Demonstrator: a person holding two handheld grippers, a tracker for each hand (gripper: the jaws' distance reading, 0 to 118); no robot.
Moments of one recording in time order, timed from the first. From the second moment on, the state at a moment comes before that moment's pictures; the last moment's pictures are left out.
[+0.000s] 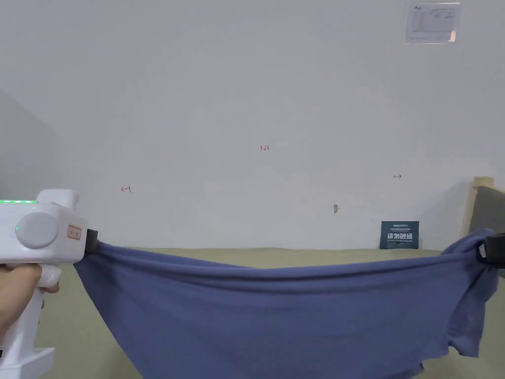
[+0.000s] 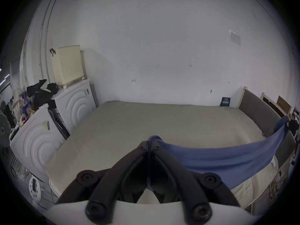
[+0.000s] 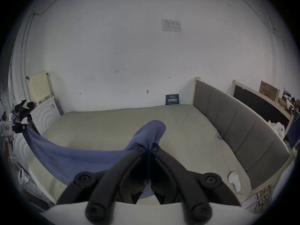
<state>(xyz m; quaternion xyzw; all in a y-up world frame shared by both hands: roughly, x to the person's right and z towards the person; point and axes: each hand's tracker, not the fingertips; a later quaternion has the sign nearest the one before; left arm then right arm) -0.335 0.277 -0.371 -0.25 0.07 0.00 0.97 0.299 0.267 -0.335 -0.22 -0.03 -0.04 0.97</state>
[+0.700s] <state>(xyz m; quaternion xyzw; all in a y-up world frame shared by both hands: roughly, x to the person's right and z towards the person) -0.314 0.291 -0.543 -0.20 0.11 -0.01 0.97 0.286 0.291 -0.530 -0.18 -0.08 -0.03 0.98</state>
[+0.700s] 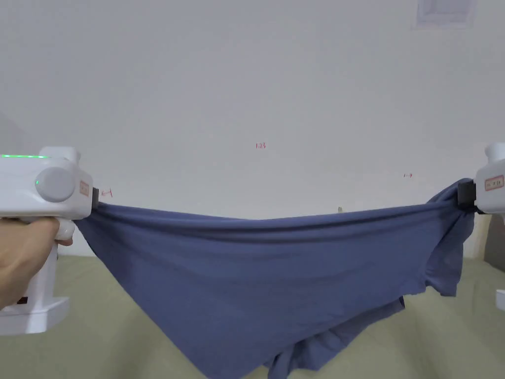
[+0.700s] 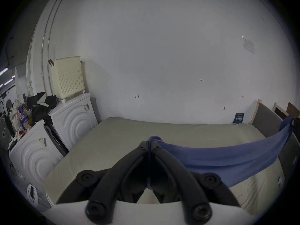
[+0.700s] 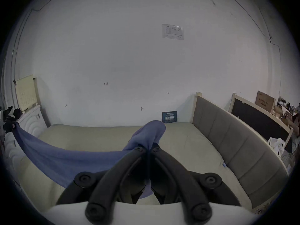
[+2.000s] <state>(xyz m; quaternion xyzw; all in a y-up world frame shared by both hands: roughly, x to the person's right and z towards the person) -0.347 -0.033 -0.234 -0.44 0.04 0.06 0.90 0.299 -0.022 -0.199 -0.39 -0.07 -0.08 0.92</state>
